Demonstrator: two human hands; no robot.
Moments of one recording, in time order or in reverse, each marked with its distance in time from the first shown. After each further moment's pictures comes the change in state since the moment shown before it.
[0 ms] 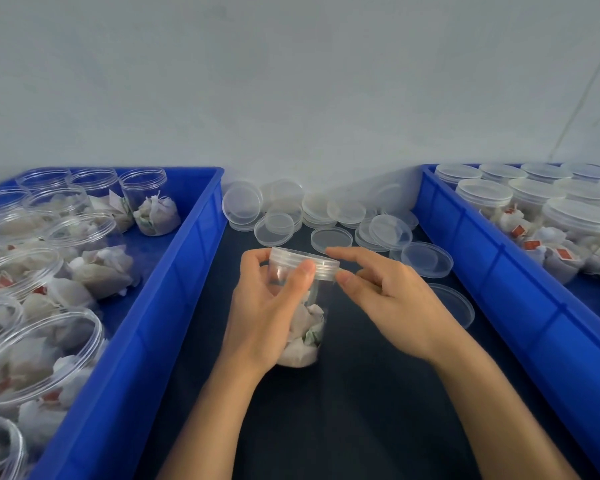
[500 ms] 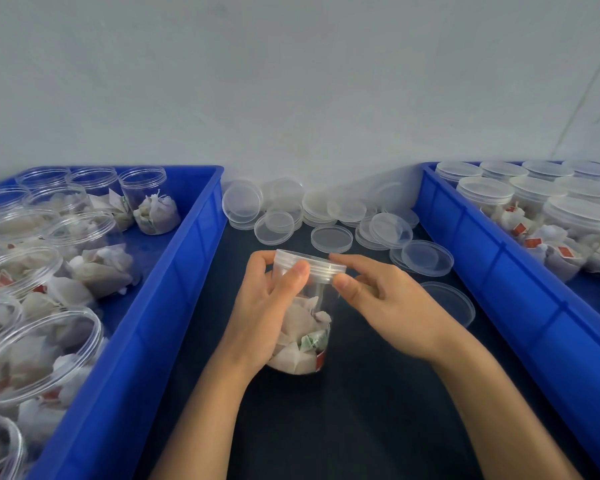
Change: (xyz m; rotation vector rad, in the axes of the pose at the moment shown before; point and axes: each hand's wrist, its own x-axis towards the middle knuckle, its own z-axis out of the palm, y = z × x) left_hand 0.000 0.002 -0.006 -0.082 -0.145 -0.029; right_hand -0.001 -0.001 0.000 0.029 -0.114 0.094
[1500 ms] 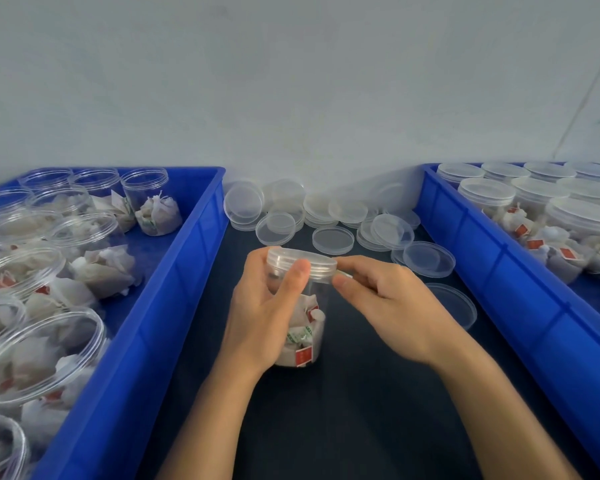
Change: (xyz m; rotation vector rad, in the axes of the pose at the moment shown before) left_hand -0.001 -0.003 0.002 0.132 0.130 0.106; right_hand -0.001 -0.006 0.000 -0.029 0.062 -0.065
